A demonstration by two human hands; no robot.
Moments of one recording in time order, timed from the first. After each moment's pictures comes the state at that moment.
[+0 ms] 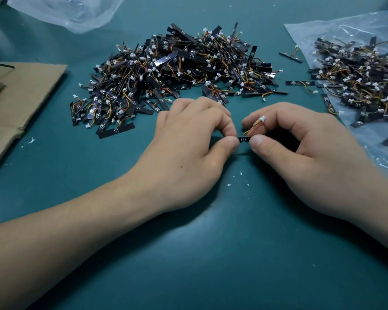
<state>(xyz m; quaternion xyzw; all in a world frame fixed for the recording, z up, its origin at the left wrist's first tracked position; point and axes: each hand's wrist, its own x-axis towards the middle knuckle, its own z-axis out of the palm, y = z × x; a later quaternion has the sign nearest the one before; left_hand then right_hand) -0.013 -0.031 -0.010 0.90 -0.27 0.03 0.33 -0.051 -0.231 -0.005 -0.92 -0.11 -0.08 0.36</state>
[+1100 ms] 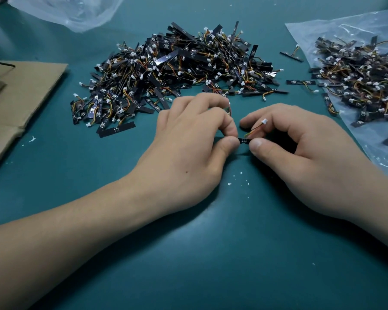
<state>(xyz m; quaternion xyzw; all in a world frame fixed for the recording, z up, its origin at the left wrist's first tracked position) -0.017 -0.032 -0.011 0.91 -0.28 0.05 0.31 -0.052 -0.229 -0.003 -0.93 -0.12 -0.07 0.33</state>
